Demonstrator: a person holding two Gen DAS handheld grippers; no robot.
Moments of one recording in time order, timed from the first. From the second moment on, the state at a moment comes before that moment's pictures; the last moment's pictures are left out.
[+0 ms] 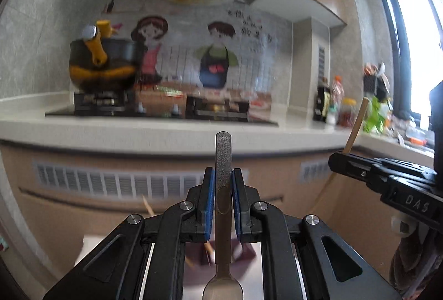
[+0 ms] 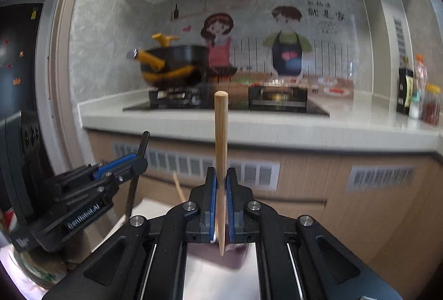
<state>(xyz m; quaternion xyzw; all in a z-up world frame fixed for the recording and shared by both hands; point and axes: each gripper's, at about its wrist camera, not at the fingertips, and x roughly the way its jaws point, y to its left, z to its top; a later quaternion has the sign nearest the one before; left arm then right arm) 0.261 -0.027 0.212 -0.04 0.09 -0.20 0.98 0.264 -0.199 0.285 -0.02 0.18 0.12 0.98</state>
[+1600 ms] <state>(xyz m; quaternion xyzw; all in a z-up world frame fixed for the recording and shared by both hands) 0.232 0.034 -0.030 -0.01 0.44 -0.11 0.89 0.258 -0.213 0.043 -0.06 0.44 0.06 0.89</state>
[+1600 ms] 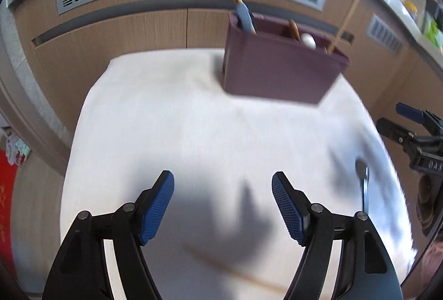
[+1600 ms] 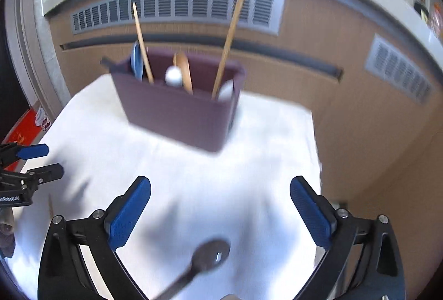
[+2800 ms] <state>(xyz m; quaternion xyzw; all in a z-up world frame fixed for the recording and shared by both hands) 0.194 -0.056 -0.064 0.23 0.46 -0.18 0.84 0.201 -0.238 -0.015 -0.03 0.52 0.07 0.85</state>
